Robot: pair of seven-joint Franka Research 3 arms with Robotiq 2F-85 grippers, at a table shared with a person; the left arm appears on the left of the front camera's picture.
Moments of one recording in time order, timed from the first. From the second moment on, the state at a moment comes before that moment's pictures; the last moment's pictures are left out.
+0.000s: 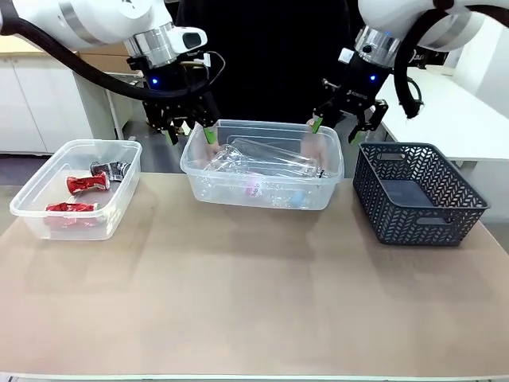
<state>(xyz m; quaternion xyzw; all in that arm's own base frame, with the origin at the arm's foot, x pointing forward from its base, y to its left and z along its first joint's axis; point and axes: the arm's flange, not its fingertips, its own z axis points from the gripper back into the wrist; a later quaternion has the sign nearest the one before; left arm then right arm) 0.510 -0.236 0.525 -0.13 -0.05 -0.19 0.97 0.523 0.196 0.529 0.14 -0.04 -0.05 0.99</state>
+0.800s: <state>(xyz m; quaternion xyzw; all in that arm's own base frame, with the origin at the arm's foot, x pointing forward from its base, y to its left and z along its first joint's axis) 0.390 -0.164 0.580 -0.28 -0.07 -0.26 0.92 0.326 0.017 0.585 0.40 0.00 -0.01 0.92</state>
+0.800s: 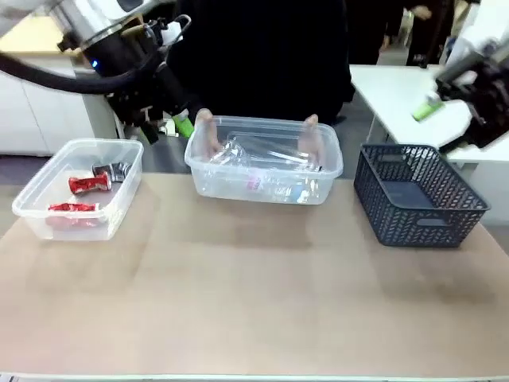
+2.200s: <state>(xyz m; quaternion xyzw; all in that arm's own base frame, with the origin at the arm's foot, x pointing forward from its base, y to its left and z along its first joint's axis) 0.360 -0.029 0.531 -0.59 -0.14 -0.13 0.78 0.327 -0.052 0.556 0.58 0.04 -0.11 0.81</state>
